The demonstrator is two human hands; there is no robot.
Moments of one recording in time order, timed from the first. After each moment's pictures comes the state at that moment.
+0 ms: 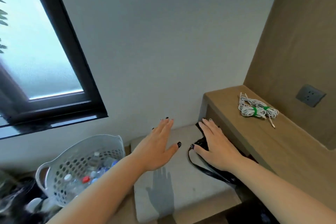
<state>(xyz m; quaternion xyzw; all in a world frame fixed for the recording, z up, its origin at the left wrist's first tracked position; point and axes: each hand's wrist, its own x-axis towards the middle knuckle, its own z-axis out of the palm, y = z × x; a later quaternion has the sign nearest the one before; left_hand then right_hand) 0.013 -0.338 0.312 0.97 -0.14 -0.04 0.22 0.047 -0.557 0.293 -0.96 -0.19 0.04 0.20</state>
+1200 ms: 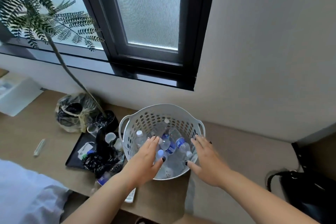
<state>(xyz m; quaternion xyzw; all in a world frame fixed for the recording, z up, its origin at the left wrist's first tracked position) -0.036 -0.058 0.171 0.92 0.22 -0.11 0.30 0.112 -0.236 0.160 -0.86 -0.42 0.25 0.12</state>
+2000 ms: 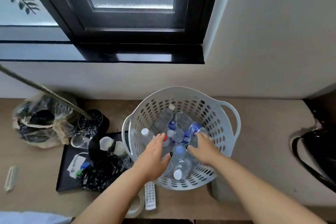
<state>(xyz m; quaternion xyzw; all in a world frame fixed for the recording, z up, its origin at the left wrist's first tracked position) 0.001 0.072 0.037 0.89 0.16 -0.21 0.36 0.115 -0.095 -0.007 -0.90 -0.12 0.38 0.20</state>
